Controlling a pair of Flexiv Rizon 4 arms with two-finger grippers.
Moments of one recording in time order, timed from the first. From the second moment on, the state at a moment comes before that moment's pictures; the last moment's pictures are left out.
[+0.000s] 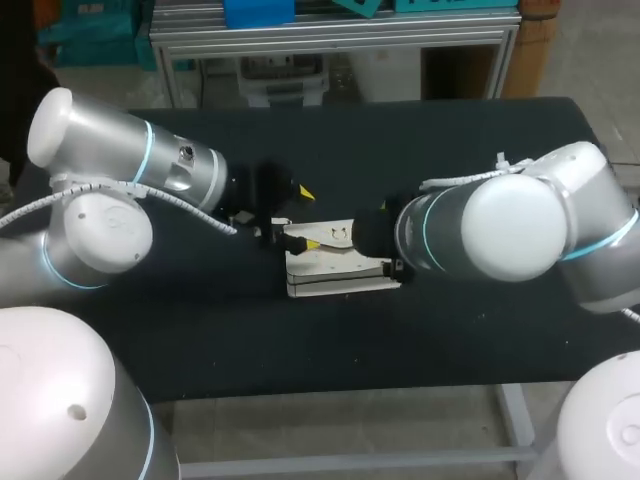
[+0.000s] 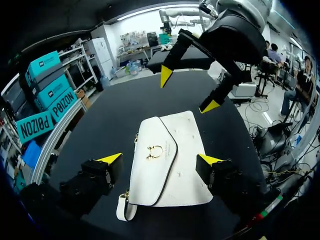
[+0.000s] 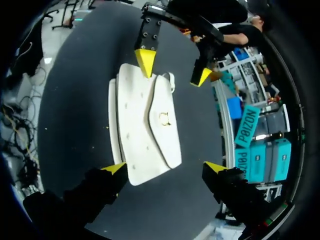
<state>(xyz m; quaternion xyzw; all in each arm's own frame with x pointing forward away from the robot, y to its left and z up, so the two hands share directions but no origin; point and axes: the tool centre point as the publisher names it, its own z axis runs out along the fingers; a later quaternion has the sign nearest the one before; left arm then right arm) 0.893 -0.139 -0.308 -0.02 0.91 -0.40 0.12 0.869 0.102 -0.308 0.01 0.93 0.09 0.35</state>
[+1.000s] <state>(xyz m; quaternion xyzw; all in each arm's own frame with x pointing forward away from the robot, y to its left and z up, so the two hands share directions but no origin) 0.892 -0.117 -0.296 -0.16 0.96 -0.23 0.06 0.922 0.089 -0.266 -0.02 0.96 0.06 0.26</state>
